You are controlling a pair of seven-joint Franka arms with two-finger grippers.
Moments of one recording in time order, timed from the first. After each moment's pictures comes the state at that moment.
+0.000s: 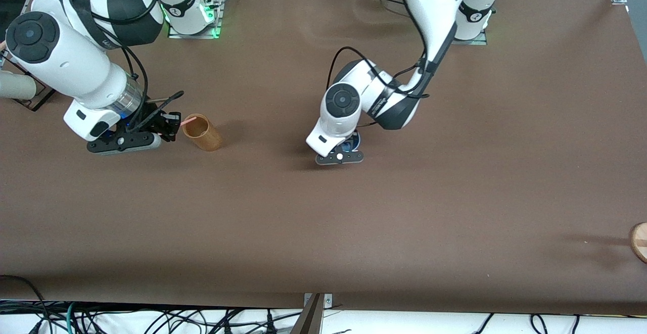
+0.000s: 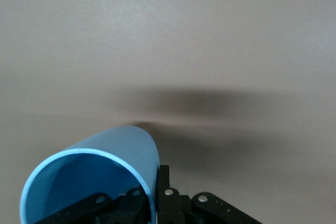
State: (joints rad) left arm -0.68 0.80 -0.05 -1.31 -0.08 2.05 -0.81; right arm 0.23 0.18 0.03 -1.68 0.03 1.90 0.12
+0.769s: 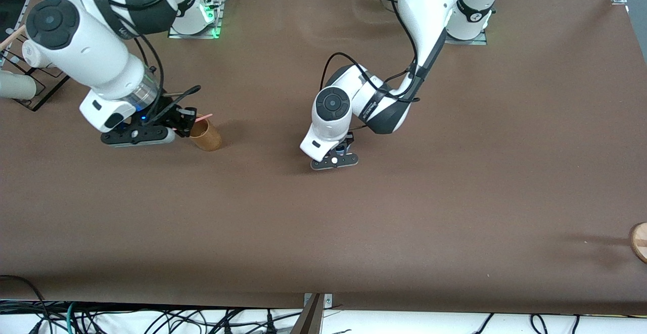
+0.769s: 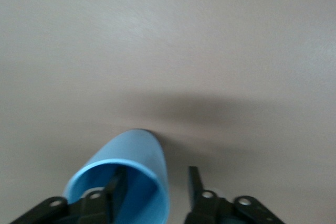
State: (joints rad) left arm -0.68 0.81 -0.03 -1.21 -0.08 1.96 -0.86; right arm 0.24 0.17 0.11 -1.65 0.03 1.90 0.29
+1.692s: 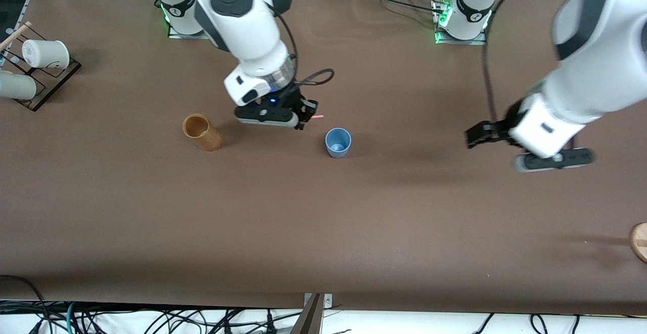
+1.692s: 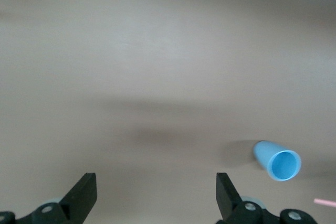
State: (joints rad) left arm -0.15 0.31 -0.02 -1.28 -0.09 1.56 -0.27; right arm 0.60 0.41 0.13 -1.47 -0.04 2.14 0.95
